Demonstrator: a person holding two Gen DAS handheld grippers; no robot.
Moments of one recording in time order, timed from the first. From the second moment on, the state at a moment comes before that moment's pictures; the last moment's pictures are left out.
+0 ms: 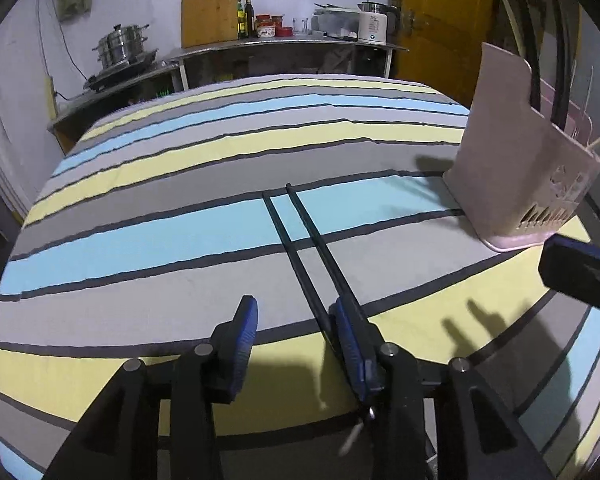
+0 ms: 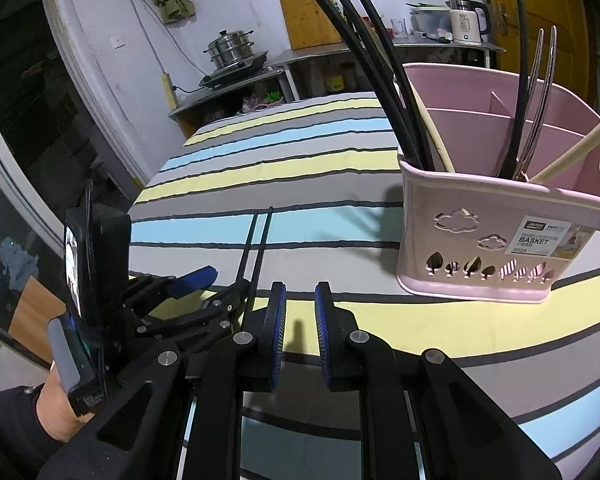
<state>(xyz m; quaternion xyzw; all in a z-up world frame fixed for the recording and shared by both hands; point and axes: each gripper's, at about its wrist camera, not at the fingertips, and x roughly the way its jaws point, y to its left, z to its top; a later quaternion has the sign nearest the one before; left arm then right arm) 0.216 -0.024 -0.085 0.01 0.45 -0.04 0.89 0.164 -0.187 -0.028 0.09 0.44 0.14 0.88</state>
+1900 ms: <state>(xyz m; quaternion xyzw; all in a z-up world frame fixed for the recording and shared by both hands) 0.236 0.070 -0.049 -0.05 0.44 -0.06 0.89 0.243 -0.097 -0.069 0.00 0.49 0.15 0.86</state>
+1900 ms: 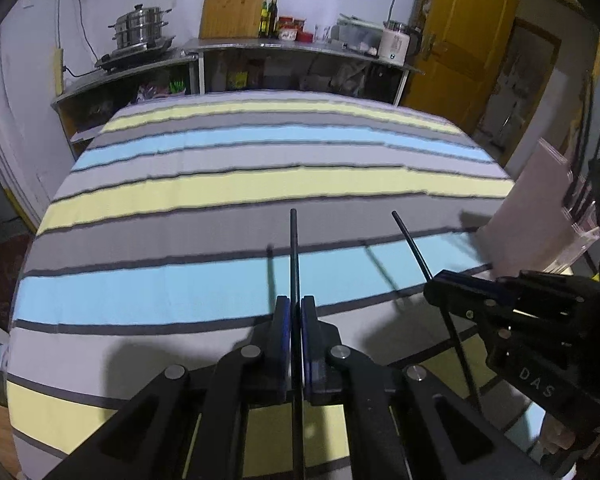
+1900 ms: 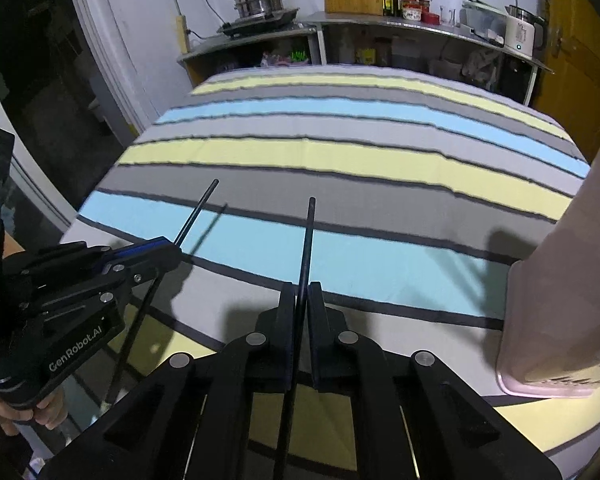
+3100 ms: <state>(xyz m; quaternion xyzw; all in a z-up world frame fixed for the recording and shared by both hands) 0.167 0.032 0.086 -0.05 0.35 -0.14 0.93 0.173 -0.153 0.064 0.06 0.36 0.15 0.92</state>
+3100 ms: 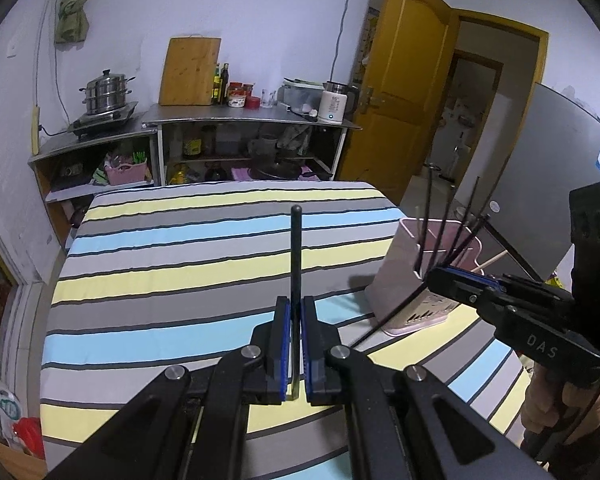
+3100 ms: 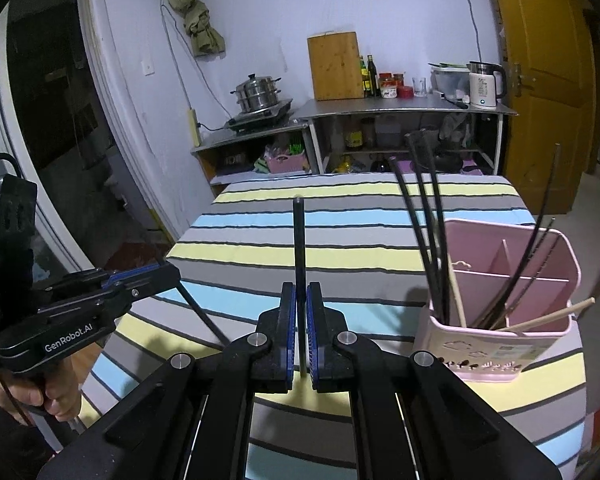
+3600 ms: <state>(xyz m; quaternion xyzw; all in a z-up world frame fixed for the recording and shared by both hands) 0.164 -0.001 0.097 -0.04 0.36 -0.18 0.91 0.146 -0.187 0.084 0.07 0.34 0.13 0.93</state>
